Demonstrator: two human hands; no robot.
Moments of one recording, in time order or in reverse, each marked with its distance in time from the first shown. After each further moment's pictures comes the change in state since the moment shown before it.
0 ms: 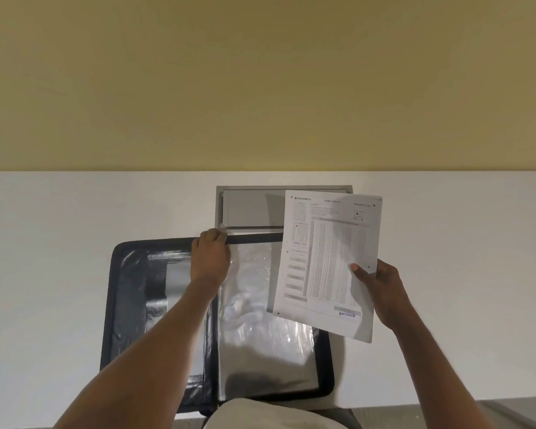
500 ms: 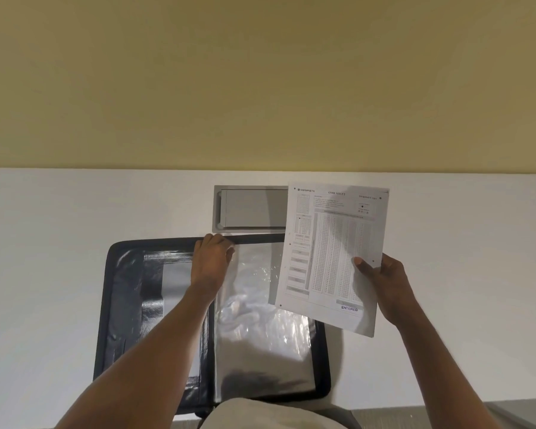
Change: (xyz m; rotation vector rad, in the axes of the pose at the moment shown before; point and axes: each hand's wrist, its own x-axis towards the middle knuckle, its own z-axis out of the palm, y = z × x) left_hand -0.002 0.002 0.008 -0.046 0.003 0.069; right_hand 0.007 -0.016 -0.006 -0.019 0.037 -0.010
